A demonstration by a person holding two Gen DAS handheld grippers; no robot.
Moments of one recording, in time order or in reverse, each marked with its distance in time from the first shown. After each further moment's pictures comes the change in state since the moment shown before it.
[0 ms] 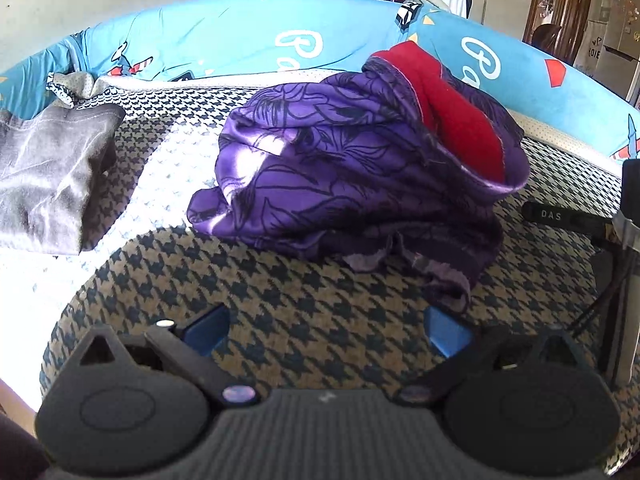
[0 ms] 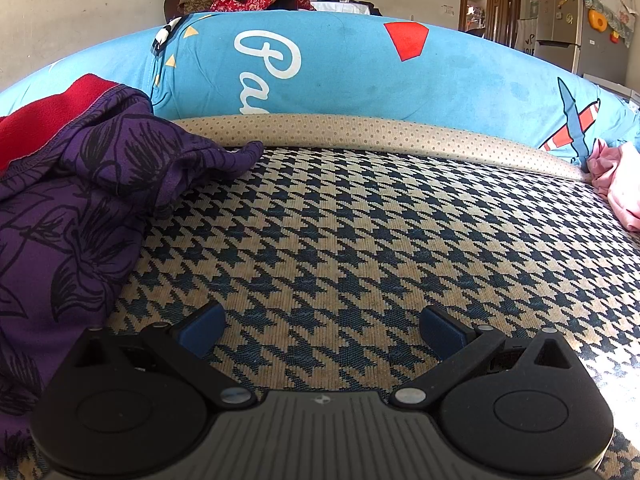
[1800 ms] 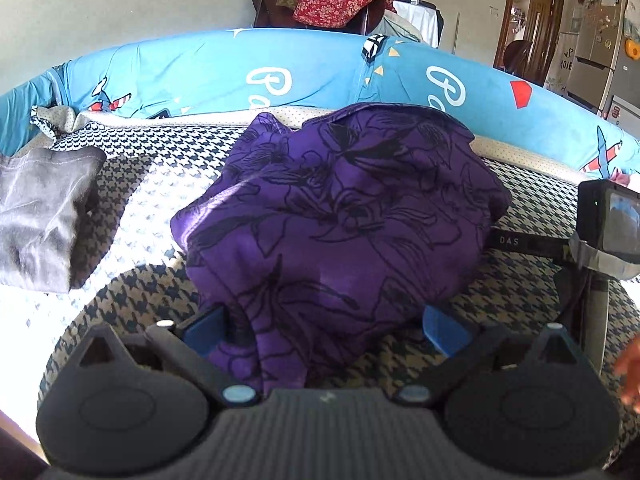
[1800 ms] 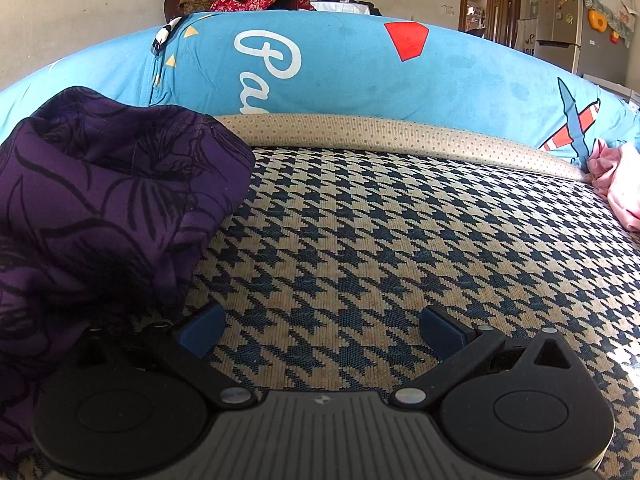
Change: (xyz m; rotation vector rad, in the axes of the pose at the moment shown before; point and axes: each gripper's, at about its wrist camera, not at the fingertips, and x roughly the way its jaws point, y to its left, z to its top) left arm -0.023 -0.018 0.001 0.043 -0.084 -0.044; right arm 0.000 0.000 0.000 -0.002 0.000 -0.001
